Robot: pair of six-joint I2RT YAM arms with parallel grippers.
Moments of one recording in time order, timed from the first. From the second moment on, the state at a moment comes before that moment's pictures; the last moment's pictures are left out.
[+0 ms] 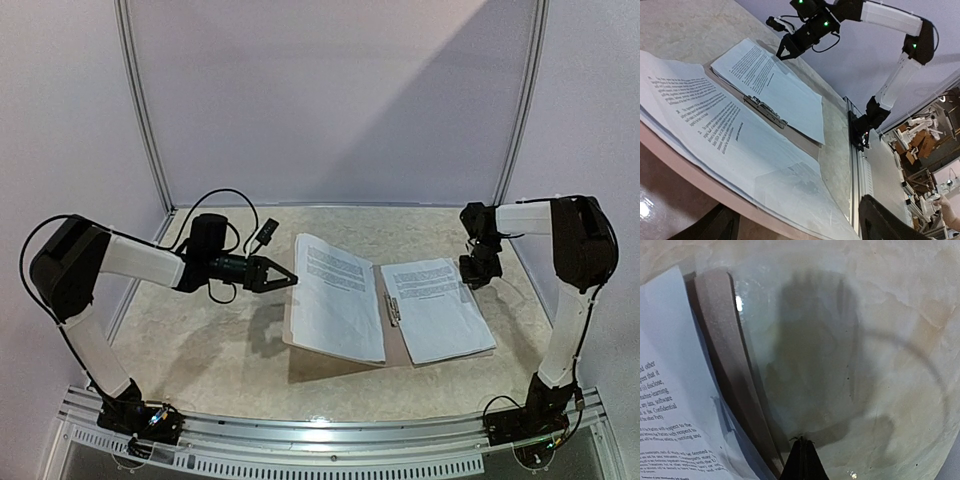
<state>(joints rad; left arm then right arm) -0.48 1.75 0.82 0.44 1.02 -0.34 0.16 1.99 1.33 -0.80 0.18 0.29</state>
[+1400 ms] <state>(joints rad) -1.13 2.00 2.09 -0.46 0.70 0.24 0.21 1.70 1.23 -0.77 -0.05 0.35</state>
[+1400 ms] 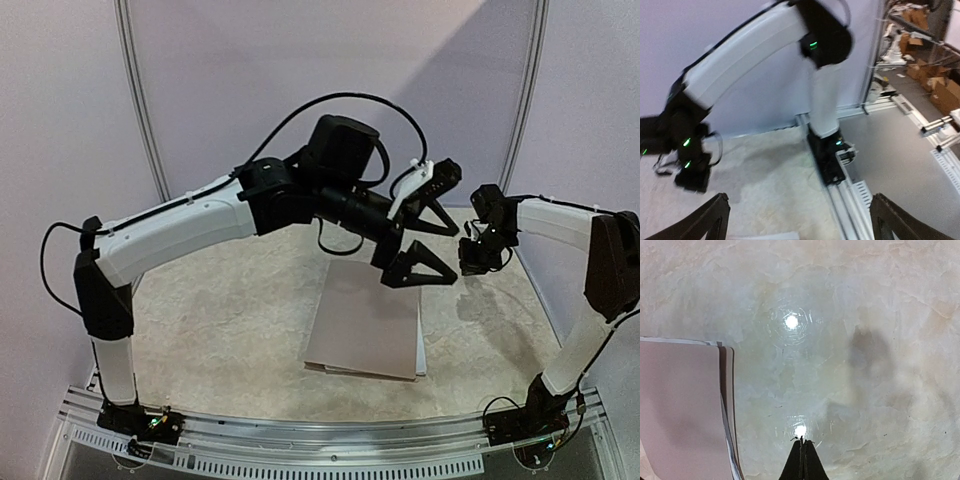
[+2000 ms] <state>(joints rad) -0.39 1.30 0.81 -0.15 0.19 0.28 0.22 1.12 0.62 -0.38 -0.01 0.31</state>
